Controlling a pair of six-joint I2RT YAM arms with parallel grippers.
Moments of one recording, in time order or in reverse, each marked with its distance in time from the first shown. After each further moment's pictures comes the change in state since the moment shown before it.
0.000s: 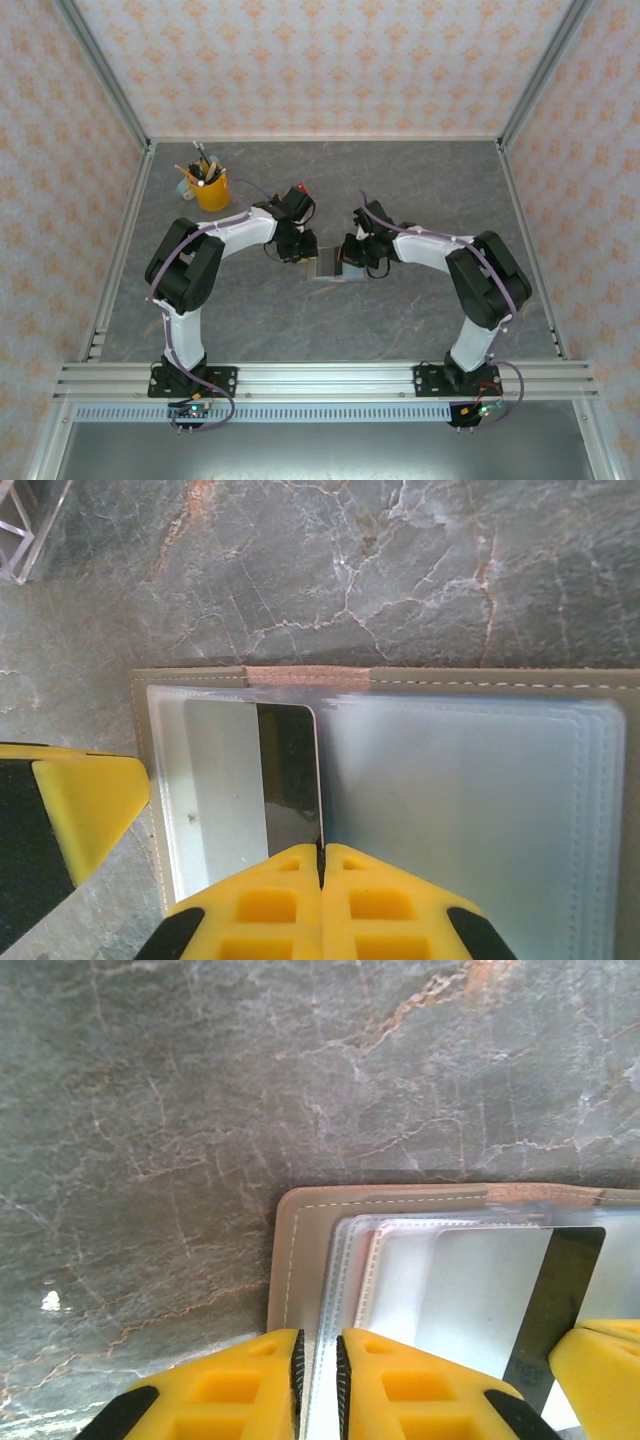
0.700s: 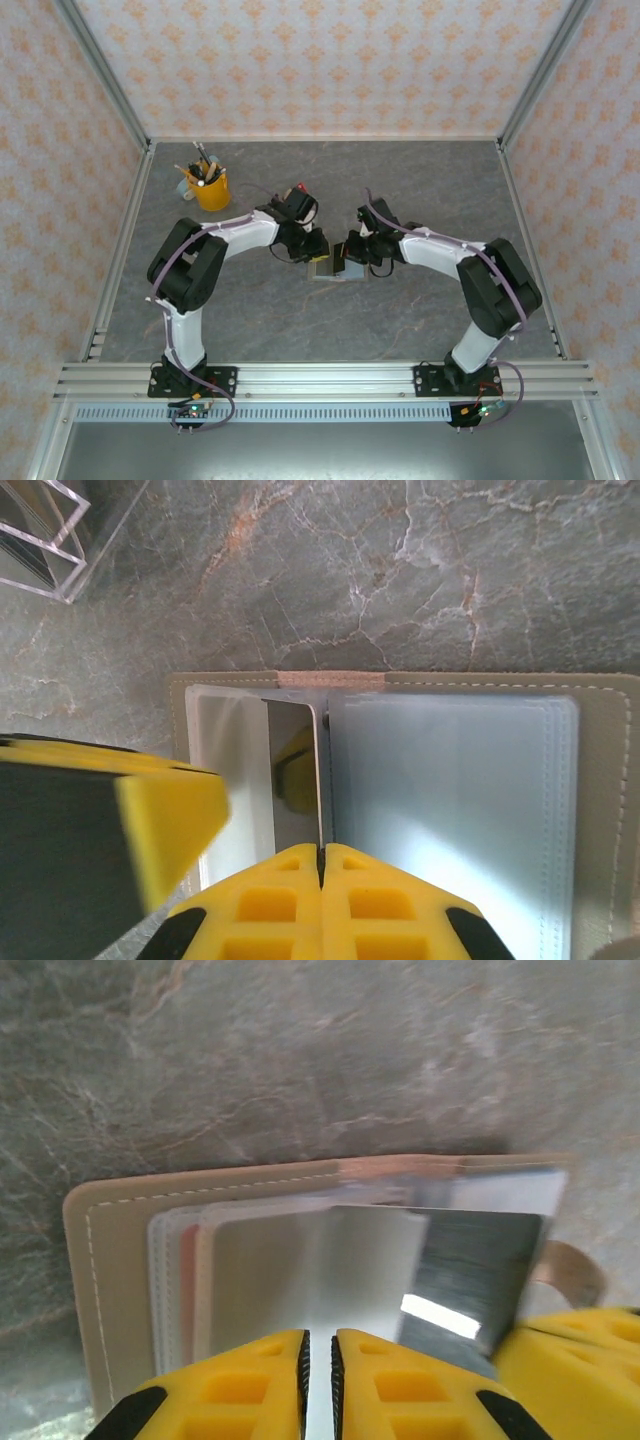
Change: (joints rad) left arm -0.011 0.027 -0.029 0.152 0.160 -0.036; right arm -0.006 -0.073 -0.018 -0.011 0.029 -0.007
